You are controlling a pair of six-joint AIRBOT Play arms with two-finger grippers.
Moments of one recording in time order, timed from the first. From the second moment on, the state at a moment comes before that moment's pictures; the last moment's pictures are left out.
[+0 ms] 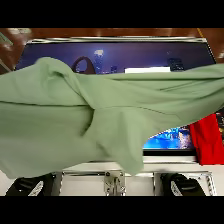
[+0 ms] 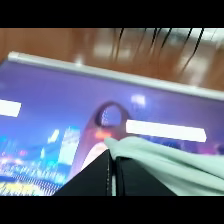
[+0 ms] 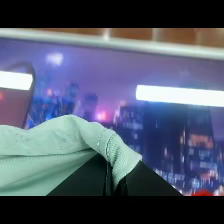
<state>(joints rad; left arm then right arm) -0.22 -0.51 1.69 1.76 -1.44 -1.80 0.05 -0.63 1.69 -1.50 1.45 1.51</state>
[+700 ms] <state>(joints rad) -0.19 -0.85 0.99 1.69 -1.21 -1.85 0.05 -1.25 1.36 -1.44 1.17 1.66</state>
